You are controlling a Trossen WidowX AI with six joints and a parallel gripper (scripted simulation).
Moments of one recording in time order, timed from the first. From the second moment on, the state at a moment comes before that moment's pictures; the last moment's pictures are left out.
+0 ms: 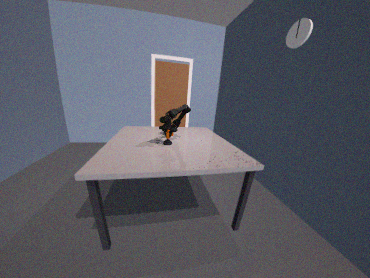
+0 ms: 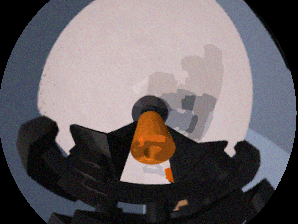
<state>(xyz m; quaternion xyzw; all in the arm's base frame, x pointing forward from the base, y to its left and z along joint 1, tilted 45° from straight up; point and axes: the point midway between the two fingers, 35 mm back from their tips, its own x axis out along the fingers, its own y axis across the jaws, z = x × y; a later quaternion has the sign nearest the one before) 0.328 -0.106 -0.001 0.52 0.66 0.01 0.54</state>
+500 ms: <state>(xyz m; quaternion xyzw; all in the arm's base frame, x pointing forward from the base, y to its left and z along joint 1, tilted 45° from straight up) 0.328 -0.104 -0.003 0.53 0.66 -0.01 0.53</state>
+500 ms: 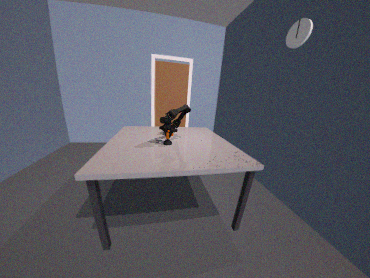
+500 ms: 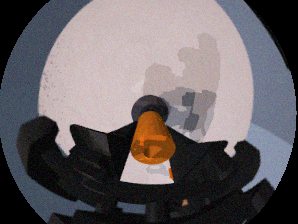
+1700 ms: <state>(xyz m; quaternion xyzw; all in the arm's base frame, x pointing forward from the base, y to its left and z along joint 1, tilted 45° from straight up) 0.328 -0.104 -0.003 0.59 0.65 -0.08 0.47</state>
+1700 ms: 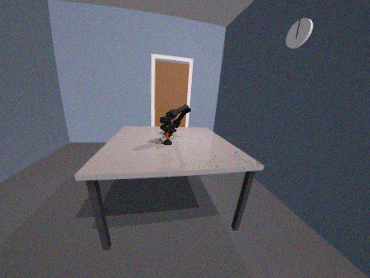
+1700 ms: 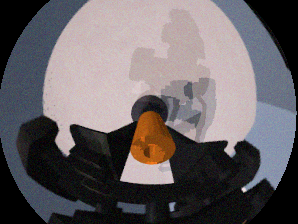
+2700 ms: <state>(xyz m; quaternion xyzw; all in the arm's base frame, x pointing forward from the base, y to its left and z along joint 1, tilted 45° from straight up) 0.328 -0.105 -0.001 0.63 0.64 -0.14 0.41</state>
